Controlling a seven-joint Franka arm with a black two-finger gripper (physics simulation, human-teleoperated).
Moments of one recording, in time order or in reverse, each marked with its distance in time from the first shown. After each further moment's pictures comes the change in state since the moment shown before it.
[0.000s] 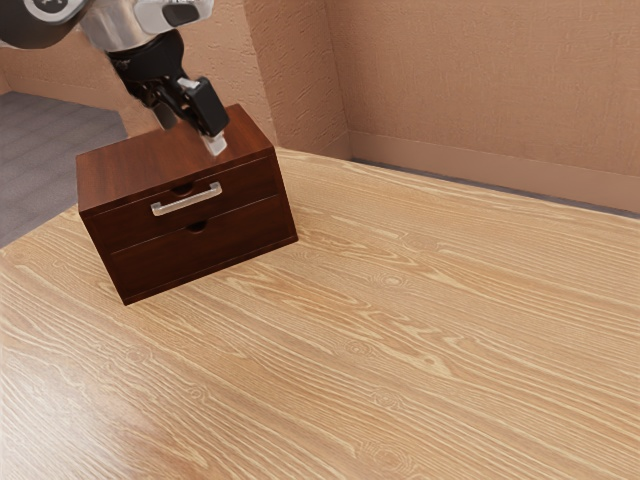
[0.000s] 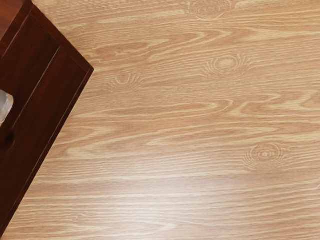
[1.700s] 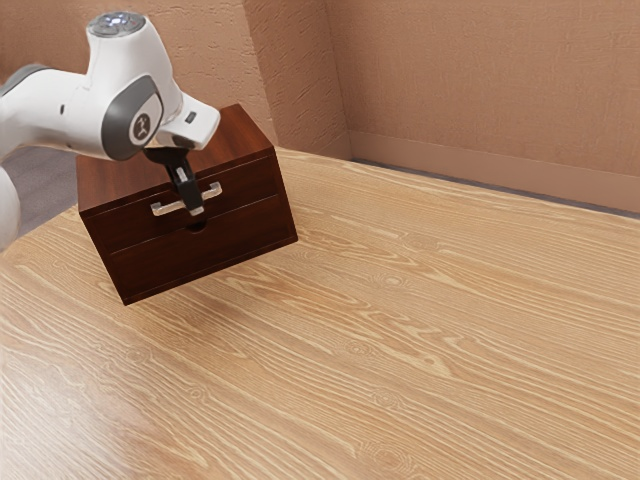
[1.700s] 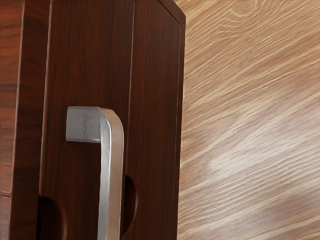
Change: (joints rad) arm 0.384 0.285 -0.087 -0.122 0.038 0.435 0.606
